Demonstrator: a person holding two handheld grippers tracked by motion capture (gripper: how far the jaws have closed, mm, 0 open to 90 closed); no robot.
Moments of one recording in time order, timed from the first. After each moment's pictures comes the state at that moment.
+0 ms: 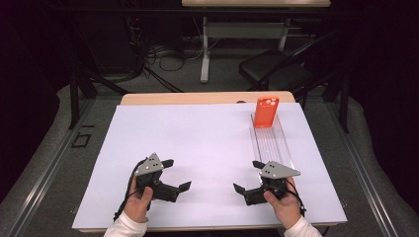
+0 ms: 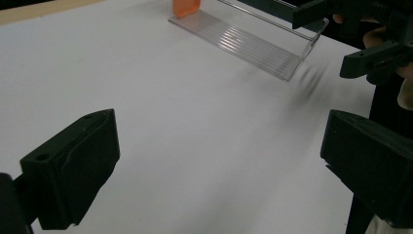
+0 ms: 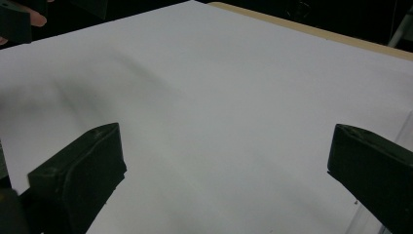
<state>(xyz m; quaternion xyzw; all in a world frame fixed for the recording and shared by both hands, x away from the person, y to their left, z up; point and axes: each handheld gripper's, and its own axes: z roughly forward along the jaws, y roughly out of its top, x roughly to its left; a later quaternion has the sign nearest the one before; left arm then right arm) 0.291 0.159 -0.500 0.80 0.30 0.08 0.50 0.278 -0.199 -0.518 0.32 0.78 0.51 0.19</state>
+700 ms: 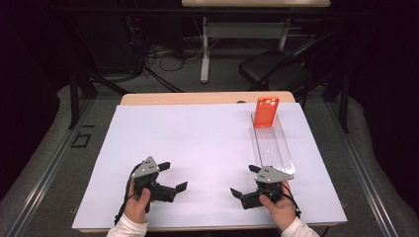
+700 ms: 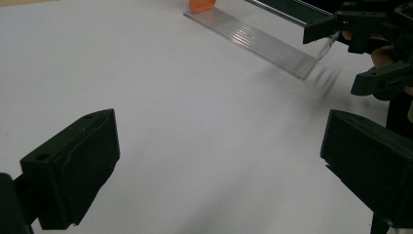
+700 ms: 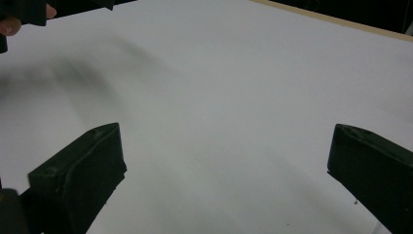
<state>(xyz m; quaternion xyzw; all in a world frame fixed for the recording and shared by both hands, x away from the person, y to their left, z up) 0.295 0.172 -0.523 0.78 0.33 0.08 0.52 0.279 -0.193 -0.540 0.31 0.78 0.51 0.18</state>
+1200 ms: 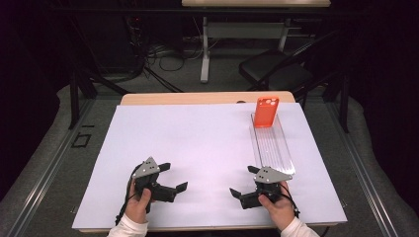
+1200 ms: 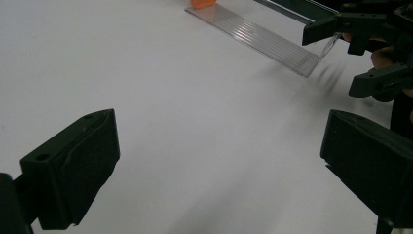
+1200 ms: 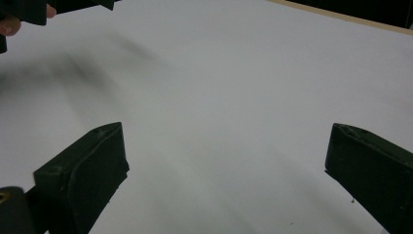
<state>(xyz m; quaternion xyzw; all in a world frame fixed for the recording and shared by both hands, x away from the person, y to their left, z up) 0.296 0.170 -0.528 0.79 0.33 0.08 0.52 0.280 -0.192 -0.546 0.31 0.79 0.51 0.18</state>
